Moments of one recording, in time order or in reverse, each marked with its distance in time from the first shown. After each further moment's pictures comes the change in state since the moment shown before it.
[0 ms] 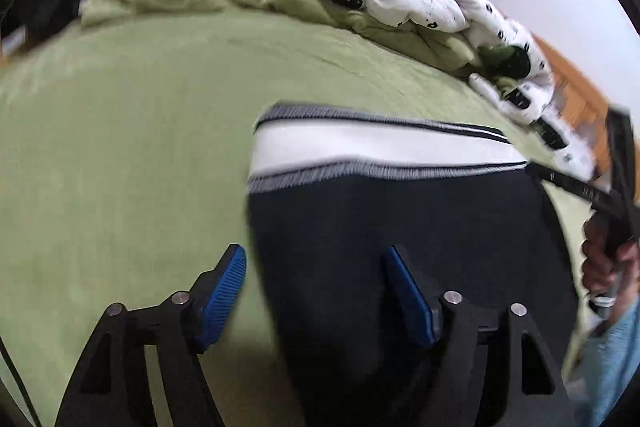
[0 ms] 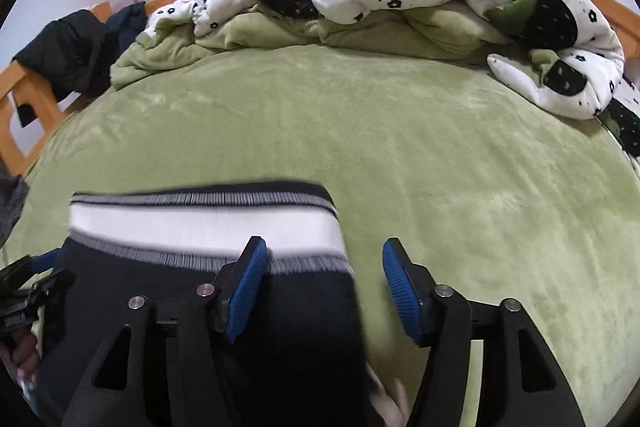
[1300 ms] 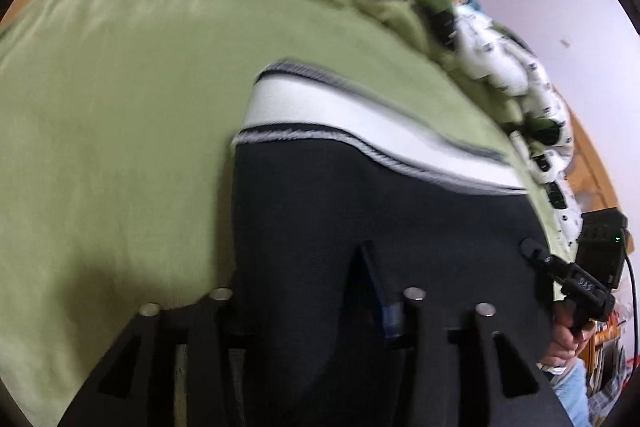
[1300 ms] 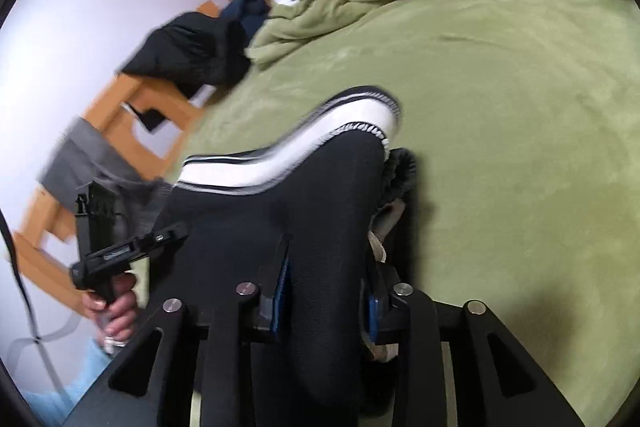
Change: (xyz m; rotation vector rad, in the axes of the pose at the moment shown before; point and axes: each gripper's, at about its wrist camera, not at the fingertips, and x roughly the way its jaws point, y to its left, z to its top) left arm -0.048 0.198 0.017 -0.209 0.051 -0.021; right arm 0.039 0.182 -0.011 0.104 0.108 0.520
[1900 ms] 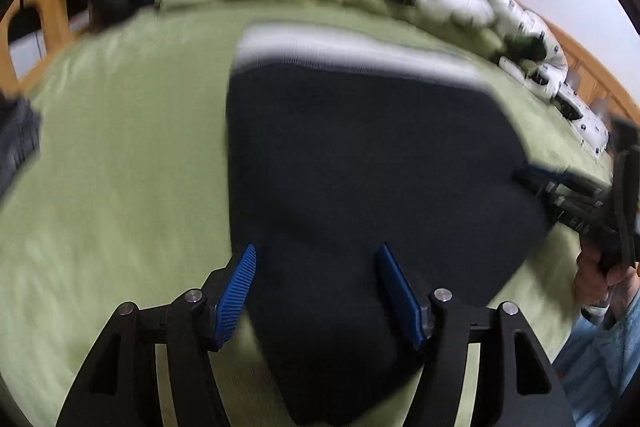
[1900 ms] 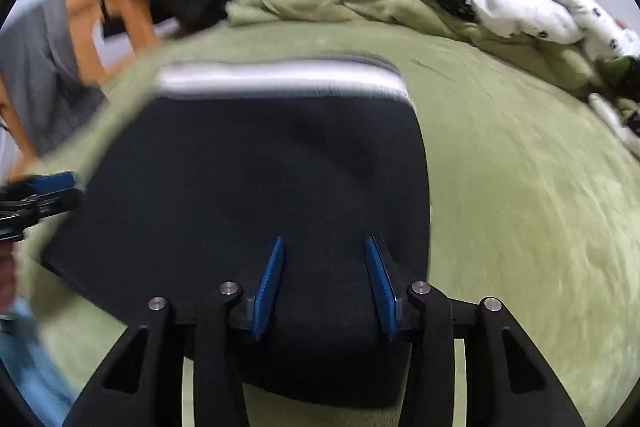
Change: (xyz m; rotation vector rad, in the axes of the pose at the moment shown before) left arm -0.065 -0.042 -0.111 0.248 -0.046 0.149; right arm -0.023 0.061 -0.101 -0.346 -0.059 -0.435
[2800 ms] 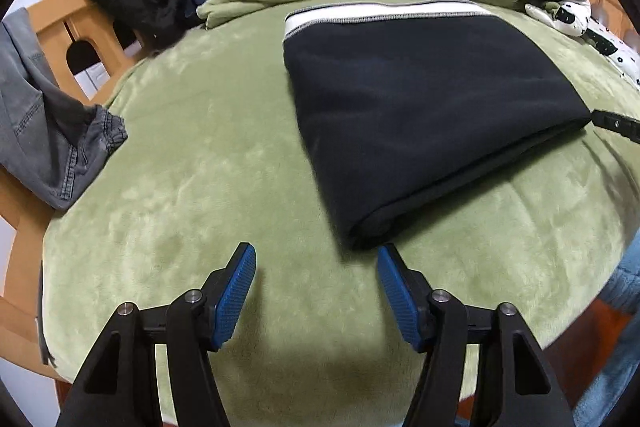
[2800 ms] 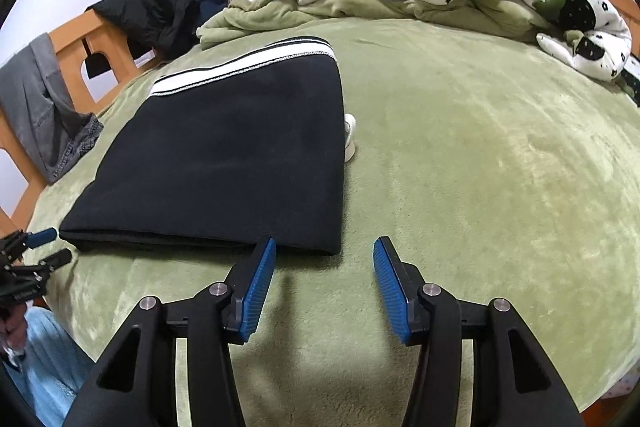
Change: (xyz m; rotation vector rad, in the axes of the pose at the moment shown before) left arm -0.053 -0.022 -0.060 0.168 -0.007 0.335; right arm -0.056 -0.037 -0.059 0.215 -0.001 0.028
